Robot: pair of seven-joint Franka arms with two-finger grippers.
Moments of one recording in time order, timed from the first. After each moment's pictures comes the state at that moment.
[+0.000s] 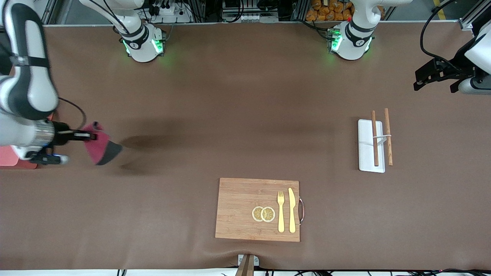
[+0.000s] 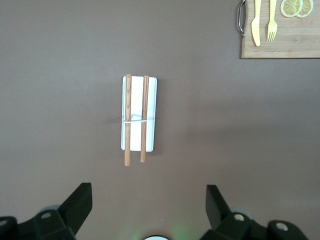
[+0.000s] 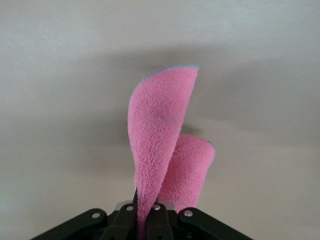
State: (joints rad) left arm -0.10 -0.03 0.02 -1.52 -0.02 1.47 -0.02; right arm -0.11 0.29 -0.09 -1.72 0.17 1.69 -0.23
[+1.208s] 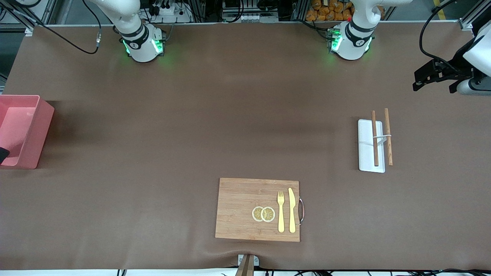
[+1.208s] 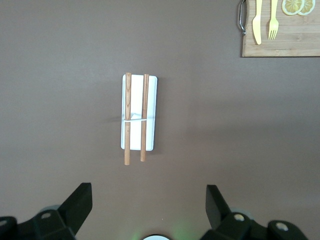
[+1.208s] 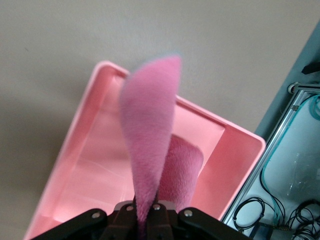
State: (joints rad) left arm -0.10 -0.03 0.03 -1.53 -0.02 1.47 -0.02; right arm -0.62 0.60 -0.09 -1.42 -0.12 2.07 -1.09
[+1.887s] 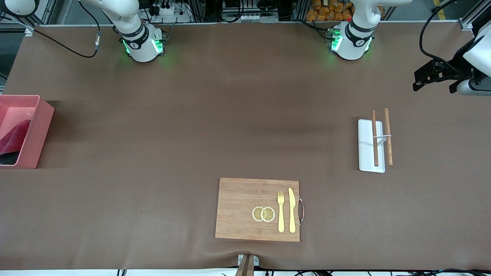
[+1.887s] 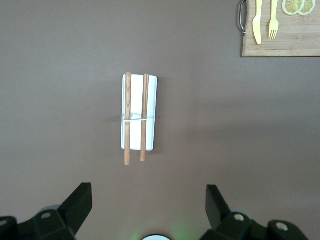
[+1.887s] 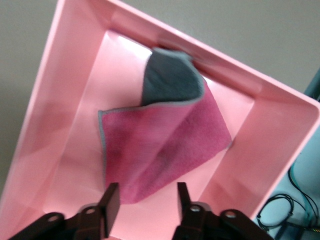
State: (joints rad) left arm -0.10 -0.03 0.03 -1.53 -0.02 1.47 -0.02; right arm -0.69 0.67 -0.08 -1.41 -0.09 2.06 -1.13
